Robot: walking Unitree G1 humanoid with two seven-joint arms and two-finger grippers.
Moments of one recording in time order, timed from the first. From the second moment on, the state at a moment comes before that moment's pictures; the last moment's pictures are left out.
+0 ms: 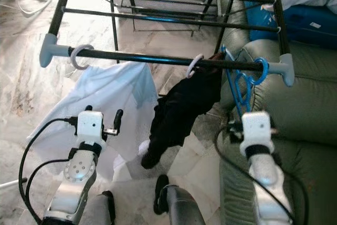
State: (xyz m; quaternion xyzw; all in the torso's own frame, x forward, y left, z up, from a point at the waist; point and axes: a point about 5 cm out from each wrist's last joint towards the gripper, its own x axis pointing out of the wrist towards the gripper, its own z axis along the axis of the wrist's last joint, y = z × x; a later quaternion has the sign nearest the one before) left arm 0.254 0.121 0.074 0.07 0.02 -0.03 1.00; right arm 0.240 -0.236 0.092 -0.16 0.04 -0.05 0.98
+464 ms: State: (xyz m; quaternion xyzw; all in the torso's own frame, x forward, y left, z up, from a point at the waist) left arm 0.255 0.120 0.074 0.07 0.02 -0.04 1.00; right arm 0.245 -0.230 0.104 -0.17 0.01 -0.04 0.98
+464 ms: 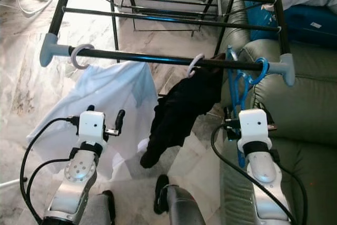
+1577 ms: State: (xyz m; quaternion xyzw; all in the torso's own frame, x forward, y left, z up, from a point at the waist) left arm 0.234 0.135 0.067 0.08 0.05 -0.02 1.00; right arm 0.239 -0.225 0.089 -0.14 0.03 -0.09 0.98
